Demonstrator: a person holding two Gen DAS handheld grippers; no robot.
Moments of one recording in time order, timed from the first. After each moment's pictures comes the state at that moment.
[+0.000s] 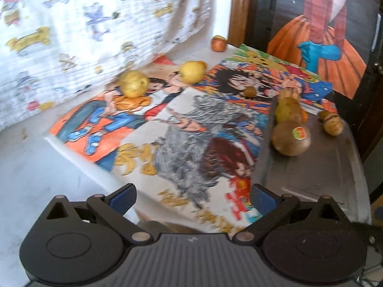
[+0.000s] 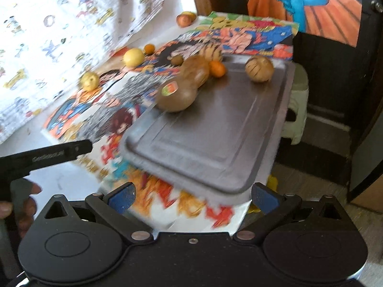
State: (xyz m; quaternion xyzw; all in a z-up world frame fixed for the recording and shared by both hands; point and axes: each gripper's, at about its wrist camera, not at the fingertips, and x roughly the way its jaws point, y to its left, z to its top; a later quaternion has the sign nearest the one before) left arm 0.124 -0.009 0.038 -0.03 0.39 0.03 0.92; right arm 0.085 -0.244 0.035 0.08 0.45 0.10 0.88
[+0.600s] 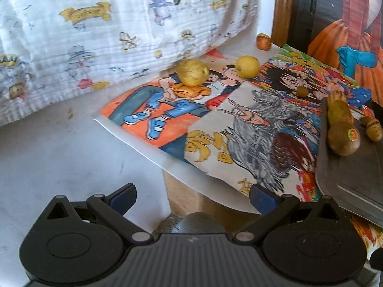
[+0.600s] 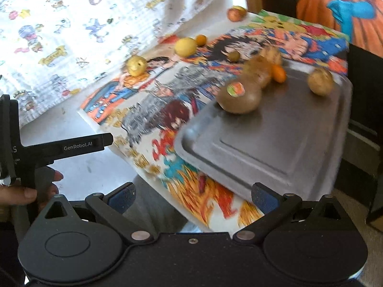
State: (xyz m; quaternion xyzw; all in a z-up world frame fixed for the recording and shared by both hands) left arm 0.116 0.045 0.030 -0.04 0.40 0.12 0.91; right arm 0.104 -0.198 0.048 0.05 0.45 0.20 0.87
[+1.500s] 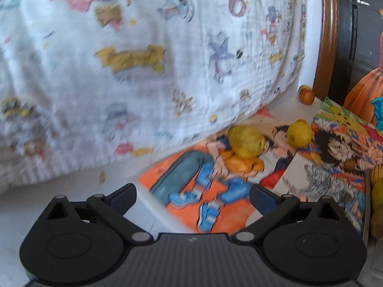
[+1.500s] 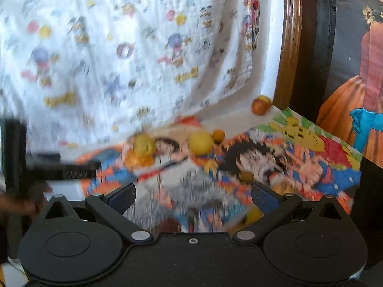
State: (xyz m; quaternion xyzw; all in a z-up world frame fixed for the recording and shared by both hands) left arm 0.177 0.109 0.056 -0.05 0.30 0.19 0.93; right arm 0.201 -0.147 0.128 -0.06 0.29 0.24 0.92
